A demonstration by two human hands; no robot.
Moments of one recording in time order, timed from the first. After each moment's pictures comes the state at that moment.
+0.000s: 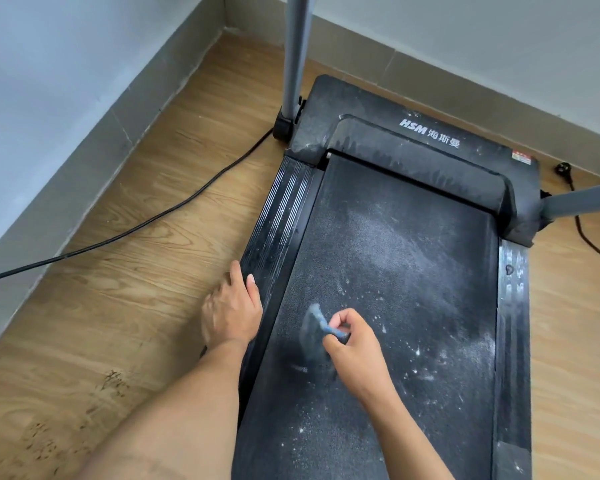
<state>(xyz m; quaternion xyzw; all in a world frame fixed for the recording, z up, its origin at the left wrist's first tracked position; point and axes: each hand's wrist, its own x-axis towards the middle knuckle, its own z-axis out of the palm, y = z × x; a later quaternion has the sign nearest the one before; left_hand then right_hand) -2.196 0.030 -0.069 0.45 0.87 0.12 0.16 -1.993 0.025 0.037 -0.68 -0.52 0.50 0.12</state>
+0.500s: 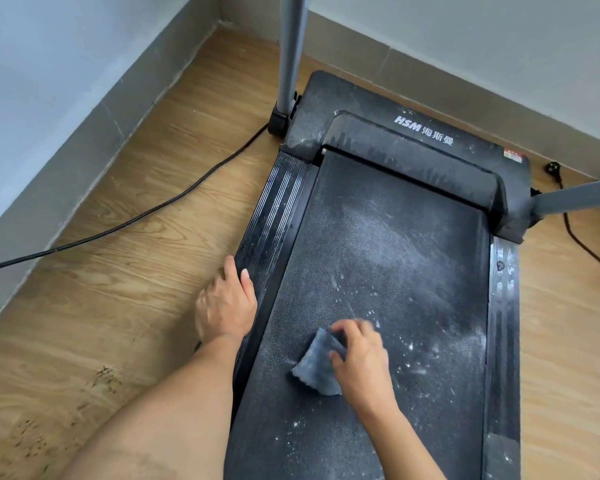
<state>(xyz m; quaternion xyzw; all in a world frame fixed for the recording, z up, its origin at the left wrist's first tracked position) -2.196 0.030 -0.069 0.45 0.87 0.13 0.15 -1.959 0.005 -0.002 -0.67 -0.69 0.25 -0.03</state>
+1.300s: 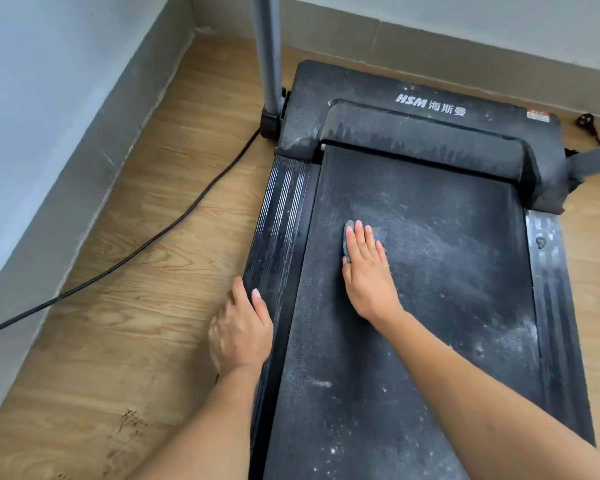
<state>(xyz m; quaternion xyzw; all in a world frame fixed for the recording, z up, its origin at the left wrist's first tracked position) -2.195 0.031 -0.073 0.46 0.87 0.12 0.14 -1.986 0.157 -0.080 -0.59 -0.79 0.19 0.03</state>
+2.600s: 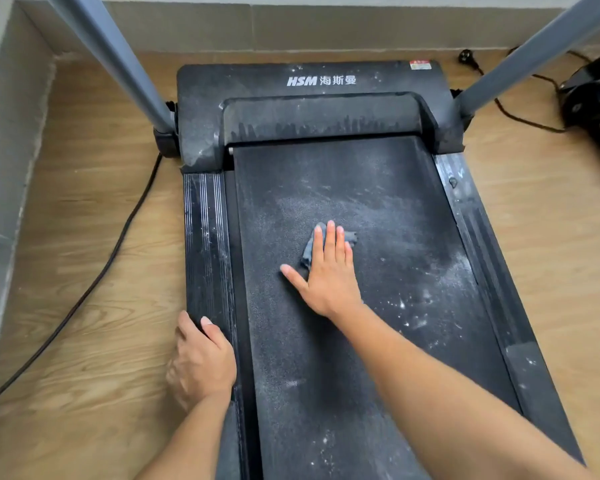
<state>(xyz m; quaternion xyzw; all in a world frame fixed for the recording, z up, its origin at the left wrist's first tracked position) -2.195 0.032 -0.079 0.44 0.87 0.12 0.16 -1.975 0.128 -0.065 -0.73 -0.66 0.20 -0.01</state>
